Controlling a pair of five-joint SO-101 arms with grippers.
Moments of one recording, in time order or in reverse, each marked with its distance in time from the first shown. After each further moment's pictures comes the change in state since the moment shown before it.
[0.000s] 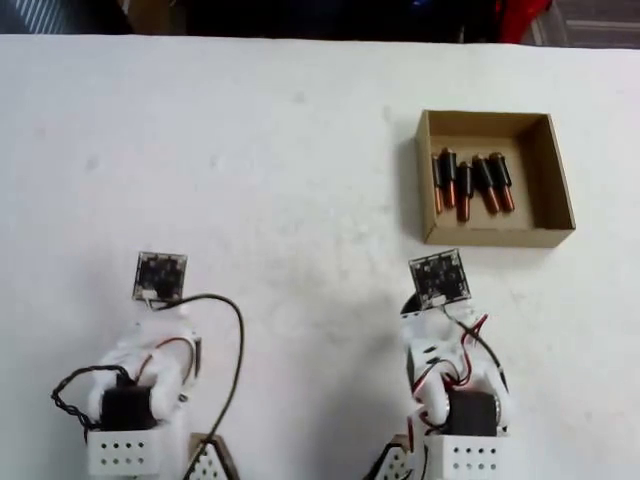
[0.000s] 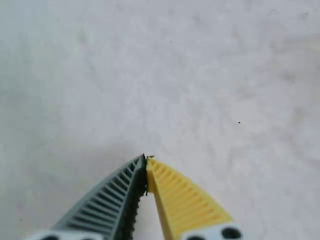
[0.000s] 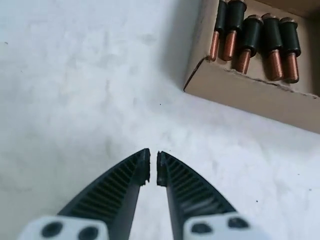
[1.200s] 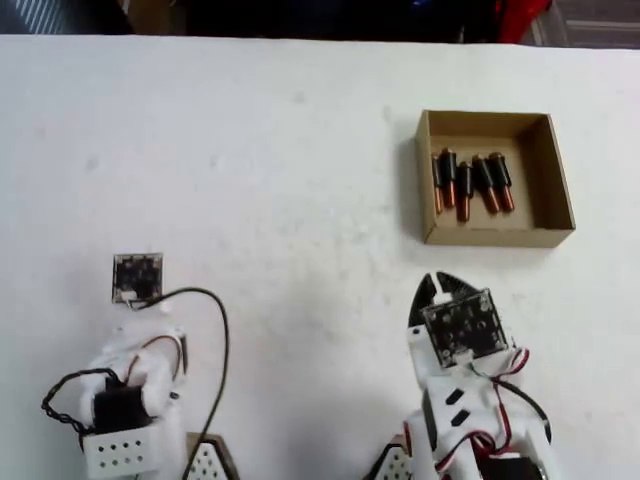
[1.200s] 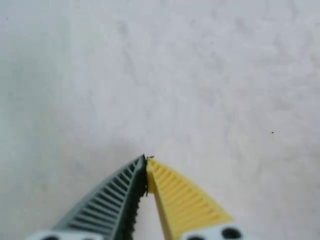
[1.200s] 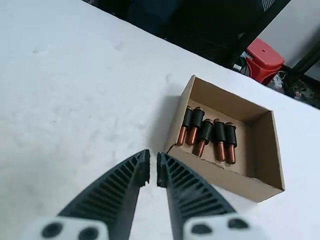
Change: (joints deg) left arm -7.4 0.0 0.0 0.0 0.0; right arm -4.8 0.0 -35.3 17.9 1.8
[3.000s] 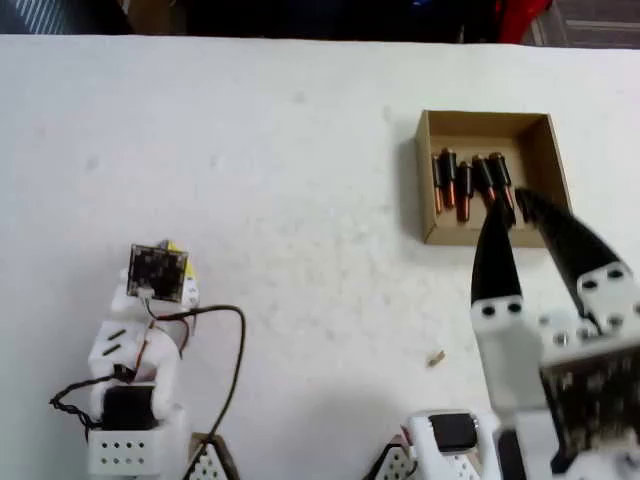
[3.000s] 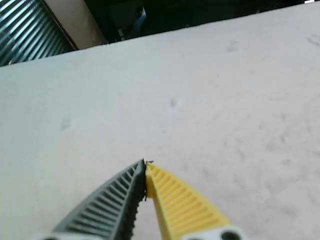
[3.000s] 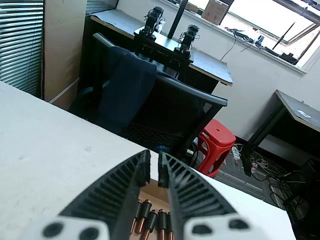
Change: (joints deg) left arm 8.7 0.0 0.0 -29.2 -7.2; right arm 0.0 52.0 -89.8 19.8 3.5
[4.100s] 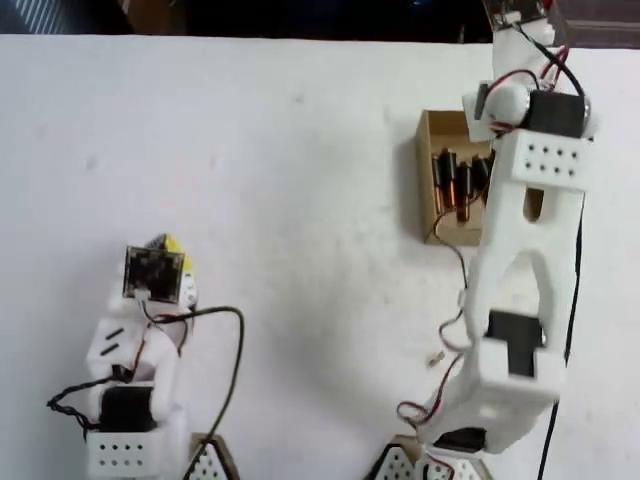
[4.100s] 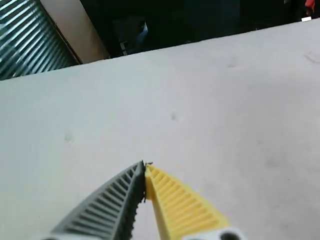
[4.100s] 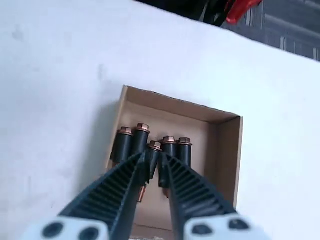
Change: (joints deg) left arm 0.0 0.0 -2.0 -1.1 0.0; right arm 12.5 60.5 -3.4 -19.6 0.0
